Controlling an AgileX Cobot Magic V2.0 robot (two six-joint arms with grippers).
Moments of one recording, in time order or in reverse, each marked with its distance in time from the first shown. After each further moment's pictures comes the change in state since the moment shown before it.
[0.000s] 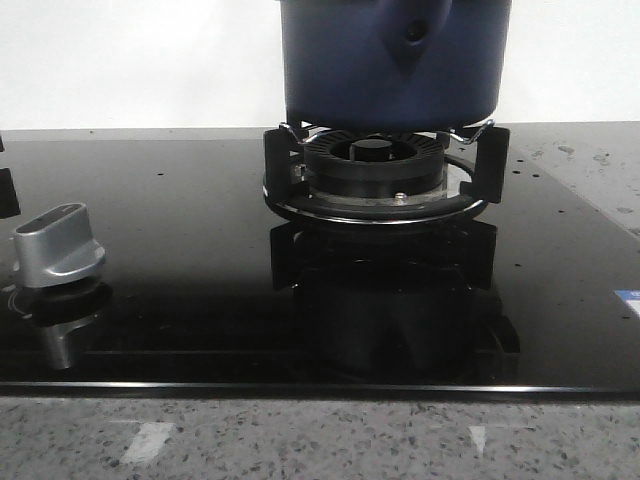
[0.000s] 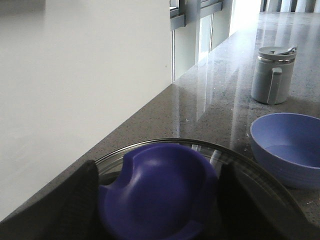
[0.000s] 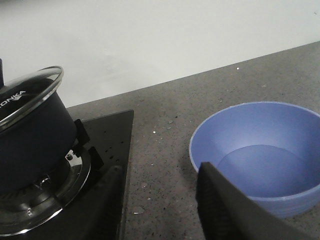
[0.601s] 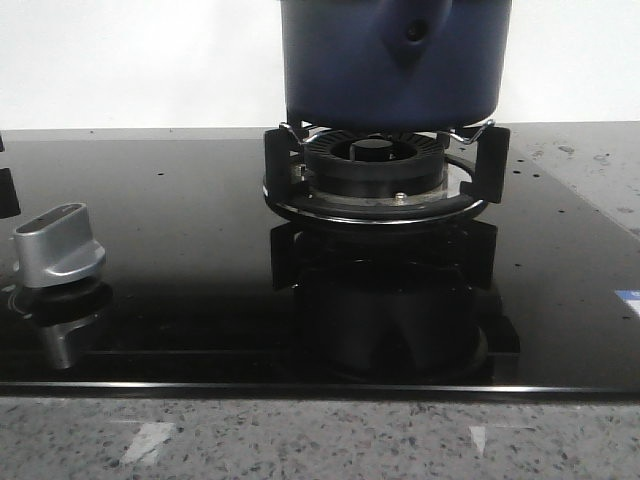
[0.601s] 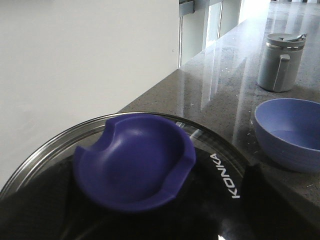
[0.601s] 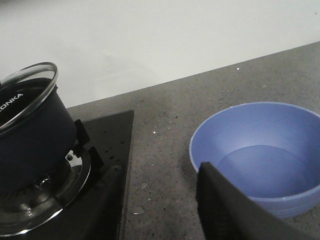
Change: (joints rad) left arm 0.005 -0.040 0.082 -0.004 -0.023 0.000; right arm 0.000 0.000 0.000 0.000 -0.001 0.000
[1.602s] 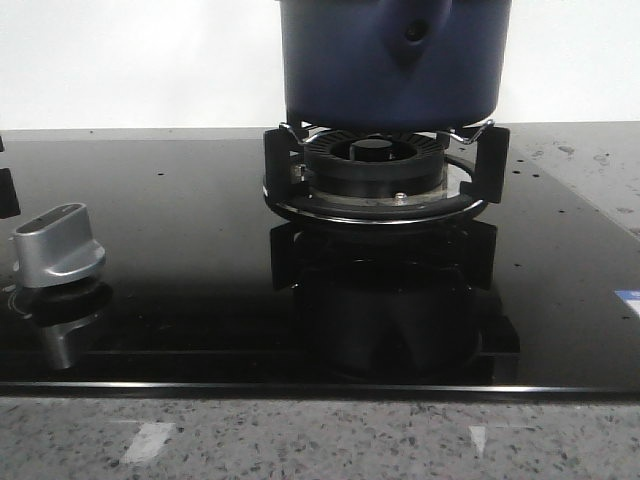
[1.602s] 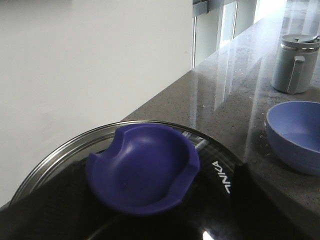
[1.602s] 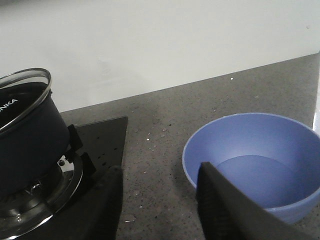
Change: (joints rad) left arm 0.000 -0.042 0.019 0.000 -0.059 0.002; right arm 0.000 0.000 0.000 -0.037 -0.020 0.000
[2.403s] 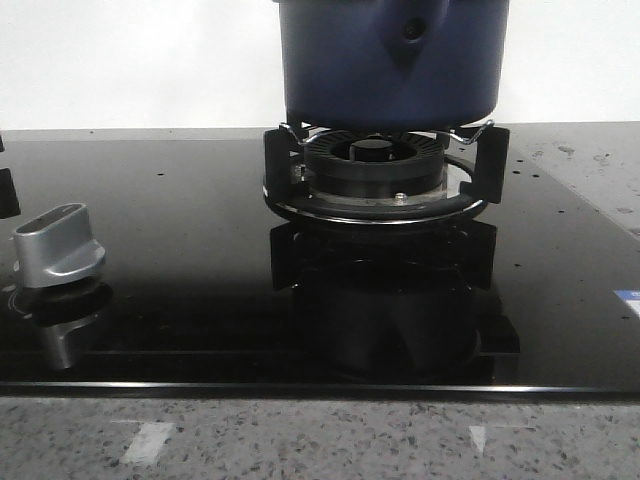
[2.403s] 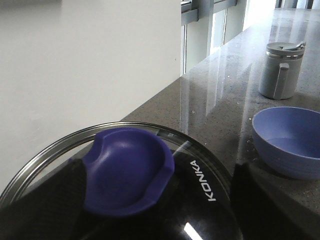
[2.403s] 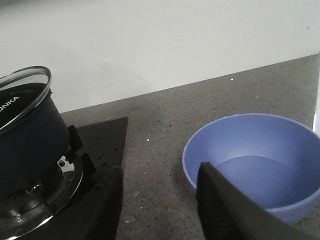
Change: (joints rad) left arm 0.000 -0.023 0.027 -0.009 0.019 0.000; right arm 0.000 0.000 0.000 0.000 -0.002 0.000
